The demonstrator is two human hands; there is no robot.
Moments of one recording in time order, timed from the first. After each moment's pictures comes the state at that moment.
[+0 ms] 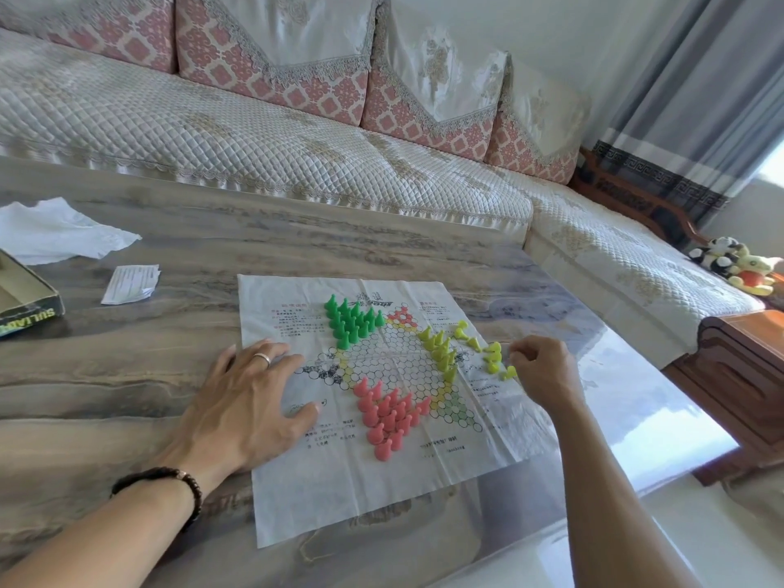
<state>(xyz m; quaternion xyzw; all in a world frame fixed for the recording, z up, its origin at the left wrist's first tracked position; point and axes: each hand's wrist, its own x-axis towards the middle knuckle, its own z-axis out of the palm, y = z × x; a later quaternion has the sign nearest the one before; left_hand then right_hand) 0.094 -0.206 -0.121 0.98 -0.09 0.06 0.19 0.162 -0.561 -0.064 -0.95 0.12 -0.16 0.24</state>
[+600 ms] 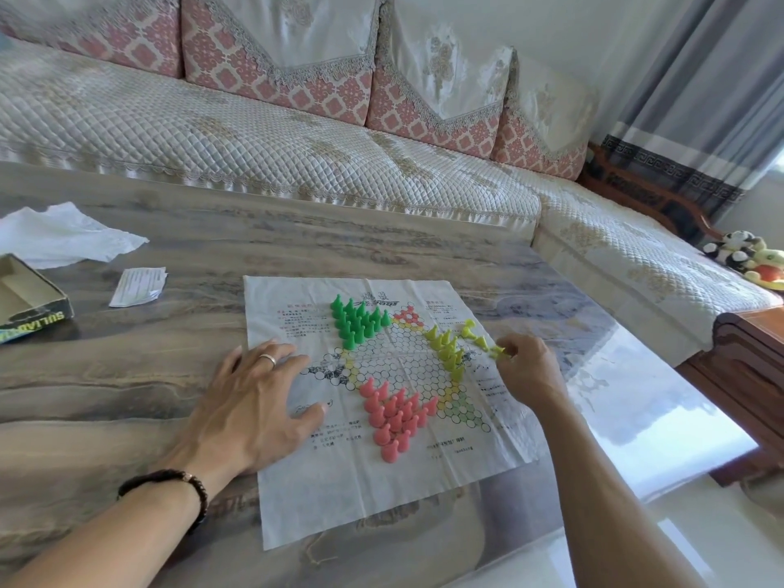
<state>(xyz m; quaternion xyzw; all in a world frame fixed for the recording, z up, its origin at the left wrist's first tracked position) 0.093 -0.206 -0.120 0.98 -0.09 0.06 0.18 0.177 -0.547 -0.083 -0.97 0.07 -0.12 0.20</state>
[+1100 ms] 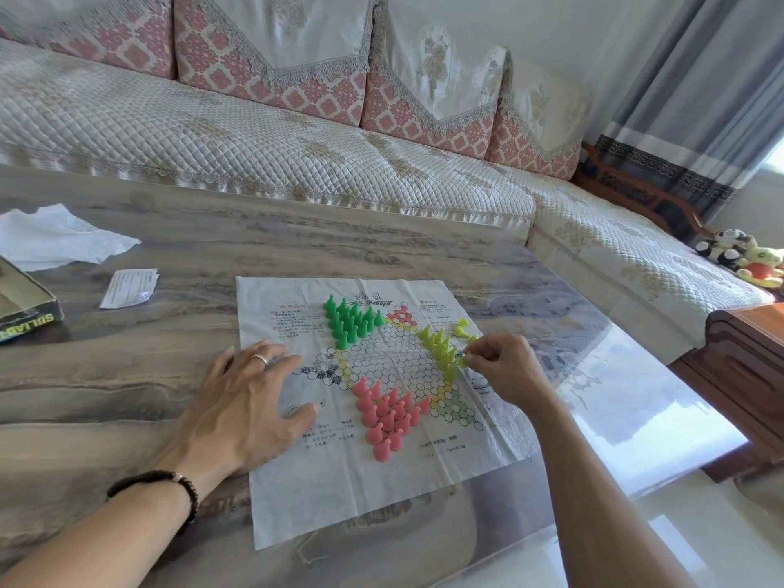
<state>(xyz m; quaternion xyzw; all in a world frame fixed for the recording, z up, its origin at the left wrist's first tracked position) 0.094 -0.206 -0.121 0.98 -0.09 0.06 0.18 0.170 -0.535 -0.079 -0.95 0.01 -0.07 0.32</state>
